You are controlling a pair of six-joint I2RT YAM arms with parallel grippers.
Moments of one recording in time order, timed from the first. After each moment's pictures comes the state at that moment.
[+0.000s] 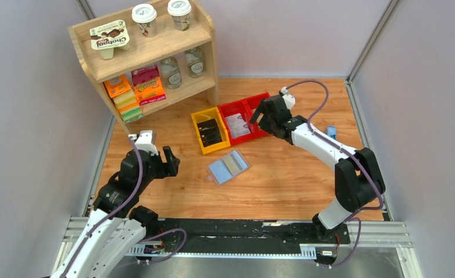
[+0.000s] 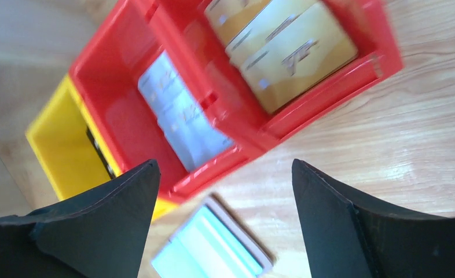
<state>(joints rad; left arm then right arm) -0.45 0.45 0.67 -0.72 -0.19 -0.41 0.49 1.61 1.17 -0.30 0.25 0.91</state>
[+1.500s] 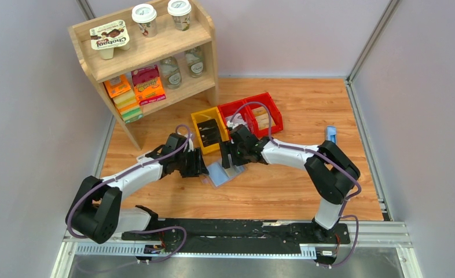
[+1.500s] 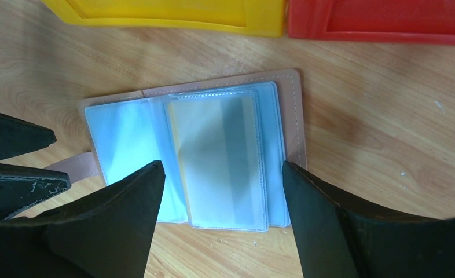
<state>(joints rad) -0.45 1.27 0.58 -0.27 0.29 -0.59 0.82 1.78 1.07 -0.22 -0.03 0.49</state>
